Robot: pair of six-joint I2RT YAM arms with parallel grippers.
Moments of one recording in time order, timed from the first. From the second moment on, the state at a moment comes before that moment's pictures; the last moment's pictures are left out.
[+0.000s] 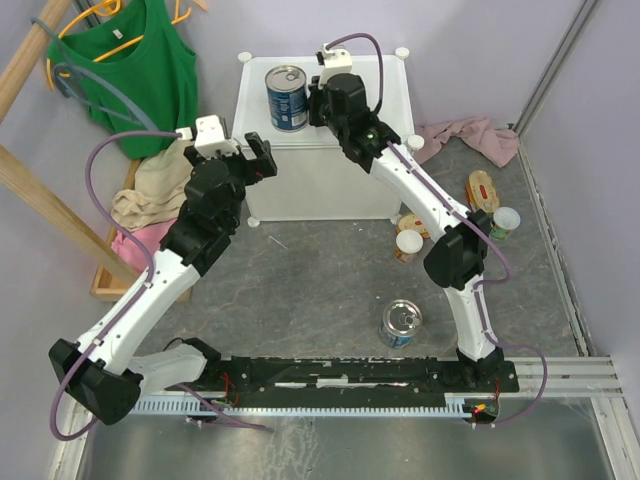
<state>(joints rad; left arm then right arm) -0.55 1.11 1.14 -0.01 -0.57 -0.24 0.64 2.18 2.31 -0.27 0.22 0.22</state>
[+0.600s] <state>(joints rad) -0.44 1.16 1.17 -0.01 -0.36 -0.28 0.68 2.27 2.44 -0.27 0.21 0.24</state>
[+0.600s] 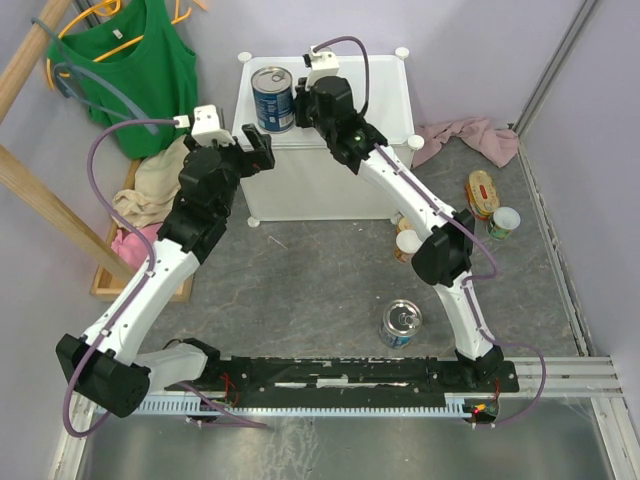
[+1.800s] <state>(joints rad) -0.43 1.28 1.23 0.02 -0.34 -0.27 0.71 2.00 2.01 -0.12 0.31 0.21</state>
